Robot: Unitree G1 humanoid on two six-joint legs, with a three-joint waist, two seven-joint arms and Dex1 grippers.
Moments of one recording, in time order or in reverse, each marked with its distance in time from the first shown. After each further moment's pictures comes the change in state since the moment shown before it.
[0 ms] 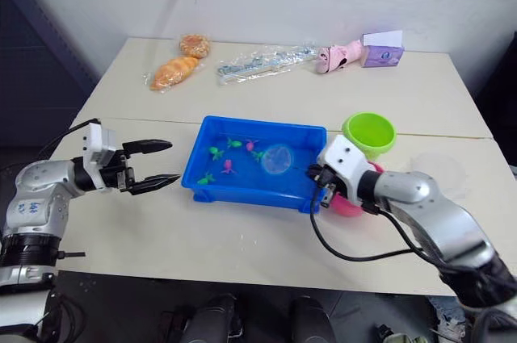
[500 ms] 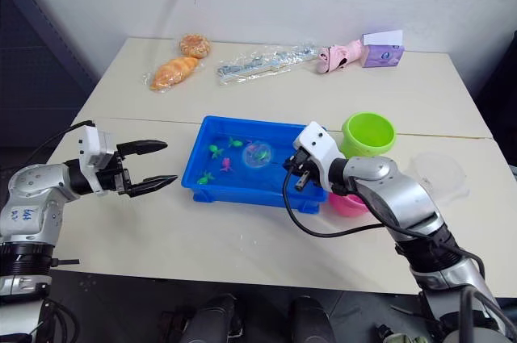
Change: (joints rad) left arm 0.060 0.020 0.016 -0.089 0.003 0.007 0.068; right arm -0.190 0.209 0.071 0.179 -0.043 0.114 0.032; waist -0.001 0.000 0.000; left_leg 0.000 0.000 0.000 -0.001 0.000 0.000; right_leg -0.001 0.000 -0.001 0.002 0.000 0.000
